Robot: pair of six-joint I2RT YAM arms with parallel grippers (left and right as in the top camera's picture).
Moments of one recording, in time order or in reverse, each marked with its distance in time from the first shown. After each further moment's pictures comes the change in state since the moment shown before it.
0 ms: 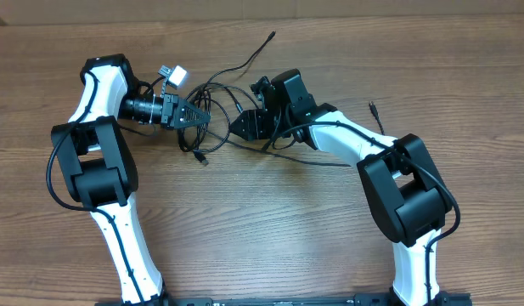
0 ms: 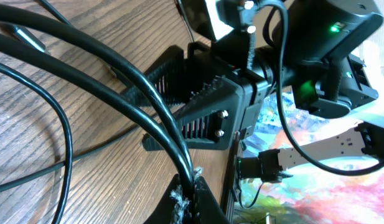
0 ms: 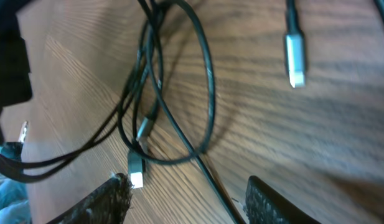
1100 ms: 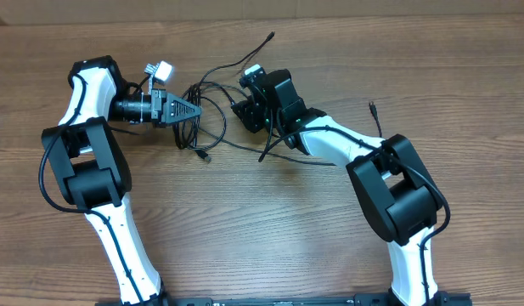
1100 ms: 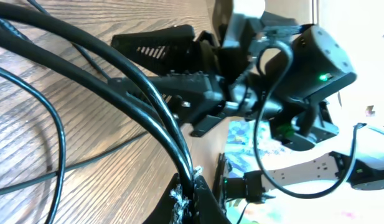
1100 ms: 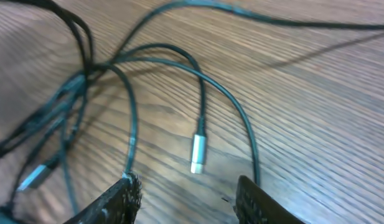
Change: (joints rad) left arm 0.048 0.000 0.000 0.000 0.082 -0.054; right arm 0.045 0.037 0.000 0.228 0.392 -0.350
